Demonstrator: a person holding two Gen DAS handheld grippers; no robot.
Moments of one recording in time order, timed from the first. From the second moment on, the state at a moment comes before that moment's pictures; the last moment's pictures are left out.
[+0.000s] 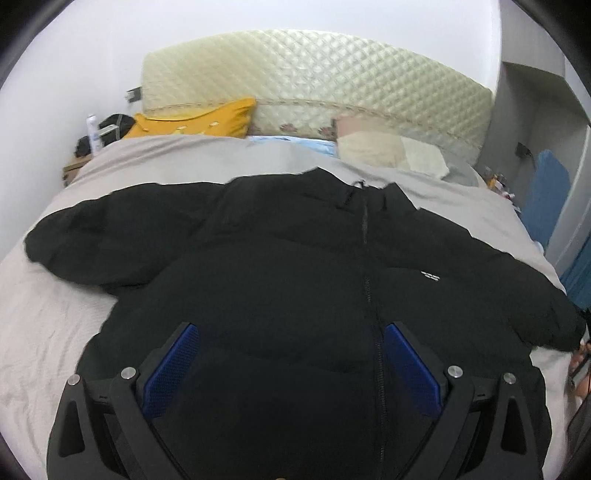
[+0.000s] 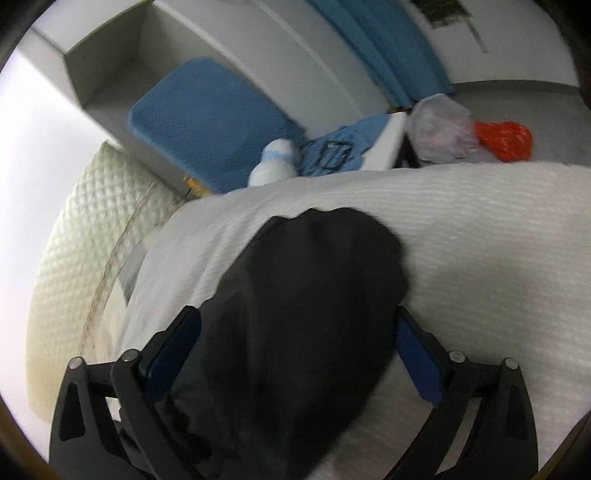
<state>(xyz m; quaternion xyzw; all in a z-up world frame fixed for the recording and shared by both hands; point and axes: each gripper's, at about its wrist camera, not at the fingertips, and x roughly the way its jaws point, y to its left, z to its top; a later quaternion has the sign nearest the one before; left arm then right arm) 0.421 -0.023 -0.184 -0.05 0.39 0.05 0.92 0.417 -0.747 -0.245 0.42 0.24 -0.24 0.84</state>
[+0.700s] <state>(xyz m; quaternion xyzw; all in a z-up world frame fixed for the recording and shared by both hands) 0.355 0.025 -0.189 -0.01 0.41 0.05 0.91 0.397 -0.684 -0.079 0.30 0.22 -0.26 0.89</state>
